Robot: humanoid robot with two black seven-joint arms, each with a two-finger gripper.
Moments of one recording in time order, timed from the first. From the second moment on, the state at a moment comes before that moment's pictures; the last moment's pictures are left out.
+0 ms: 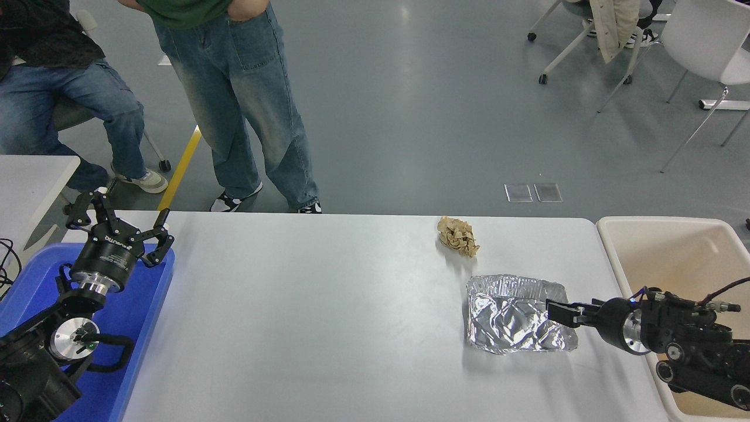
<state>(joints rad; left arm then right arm) -0.54 0.44 -0.74 -0.41 -0.02 -0.67 -0.59 0.84 -0.68 -0.23 1.05 -1.27 -0.22 0.02</state>
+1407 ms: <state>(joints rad) -0.54 0.44 -0.74 -0.41 -0.02 -0.67 -0.59 0.85 -0.61 -0.30 1.00 -1.27 -0.23 0.14</state>
